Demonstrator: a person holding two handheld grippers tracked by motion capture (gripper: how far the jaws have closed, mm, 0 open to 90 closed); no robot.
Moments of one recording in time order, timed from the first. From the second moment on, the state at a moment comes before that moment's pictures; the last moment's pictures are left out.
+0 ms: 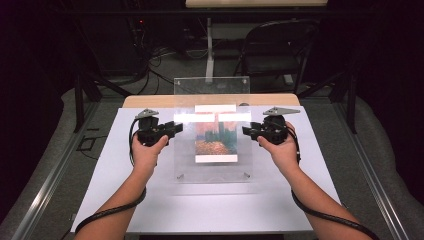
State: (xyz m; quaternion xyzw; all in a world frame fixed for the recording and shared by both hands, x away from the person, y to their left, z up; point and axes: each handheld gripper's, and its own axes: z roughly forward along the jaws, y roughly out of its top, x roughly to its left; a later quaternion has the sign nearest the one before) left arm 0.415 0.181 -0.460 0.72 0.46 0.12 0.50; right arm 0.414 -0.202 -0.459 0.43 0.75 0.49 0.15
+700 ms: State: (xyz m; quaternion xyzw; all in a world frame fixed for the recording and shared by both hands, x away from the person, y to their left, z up) left arm 0.363 0.189 -0.445 0.72 0.42 0.15 0.53; right arm 0.365 -0.207 -0.441 0.41 0.75 0.50 0.18
